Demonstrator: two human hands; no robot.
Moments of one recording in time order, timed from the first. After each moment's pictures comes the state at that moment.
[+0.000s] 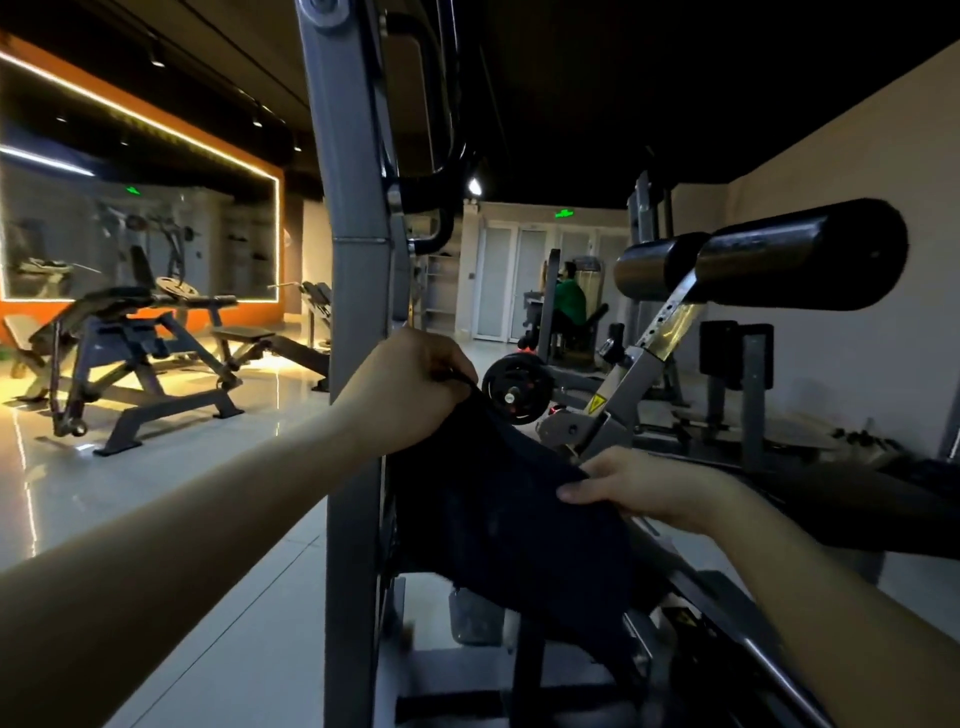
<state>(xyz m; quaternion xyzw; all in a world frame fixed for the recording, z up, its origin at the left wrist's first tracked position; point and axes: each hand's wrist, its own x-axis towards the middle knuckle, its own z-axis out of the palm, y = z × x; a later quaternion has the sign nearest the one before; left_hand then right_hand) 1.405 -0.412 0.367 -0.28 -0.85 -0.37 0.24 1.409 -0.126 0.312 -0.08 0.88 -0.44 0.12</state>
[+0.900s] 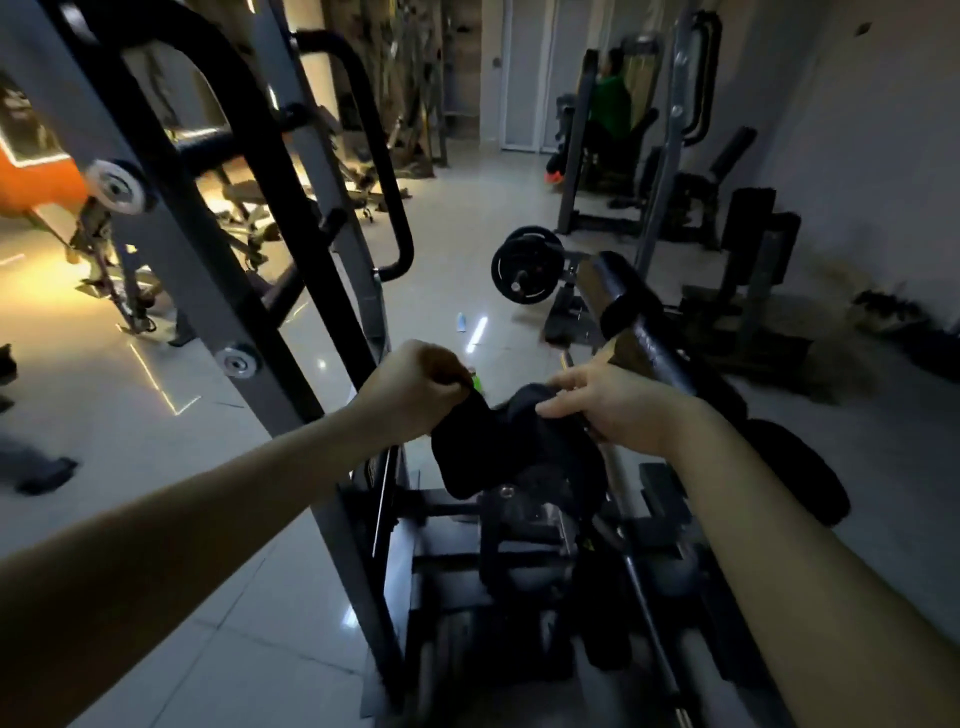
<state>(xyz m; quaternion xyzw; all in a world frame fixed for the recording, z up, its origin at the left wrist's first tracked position) 1.425 -0.307 0.702 -0.13 -0.91 -0.40 0.01 1.442 -0.065 0.702 0.01 0.81 -0.55 0.21</state>
